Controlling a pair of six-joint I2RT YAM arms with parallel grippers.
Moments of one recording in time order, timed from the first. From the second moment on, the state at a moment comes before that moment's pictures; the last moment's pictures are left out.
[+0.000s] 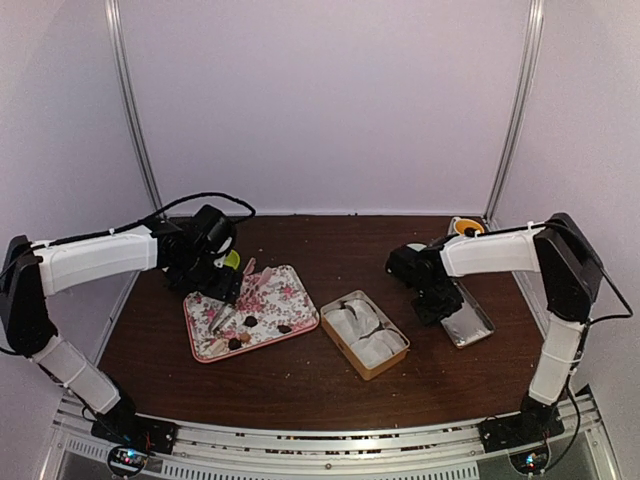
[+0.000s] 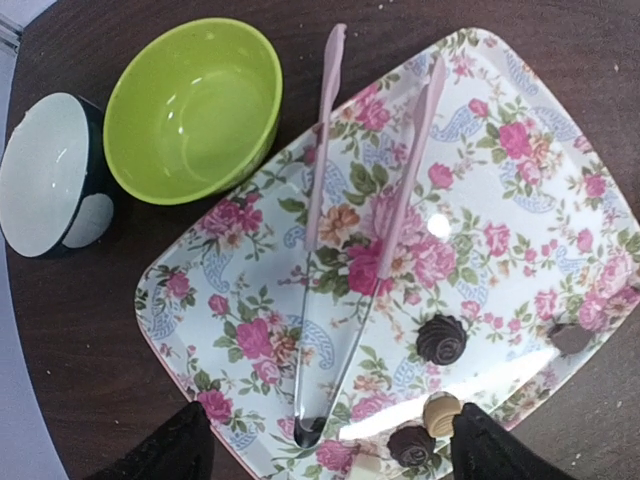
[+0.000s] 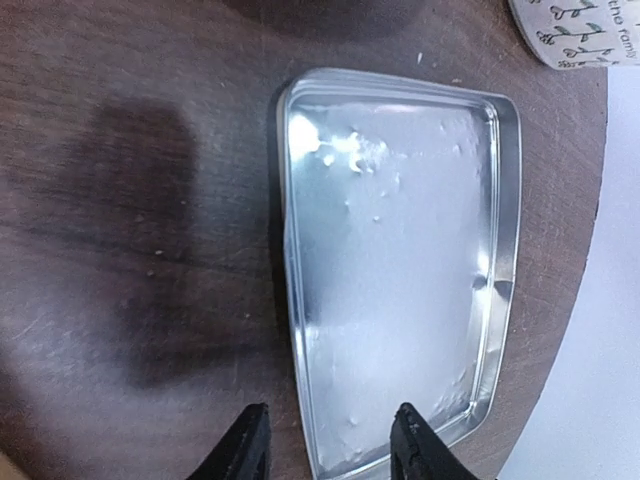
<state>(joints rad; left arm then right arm) -0.63 1.51 1.12 -0.74 -0.25 -0.31 0.66 1.86 1.20 -0.92 0.53 0.39</state>
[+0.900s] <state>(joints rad) -0.60 1.69 0.95 -0.41 -0.26 -0.18 0.72 0.89 0.60 -0.21 0.09 0.47</state>
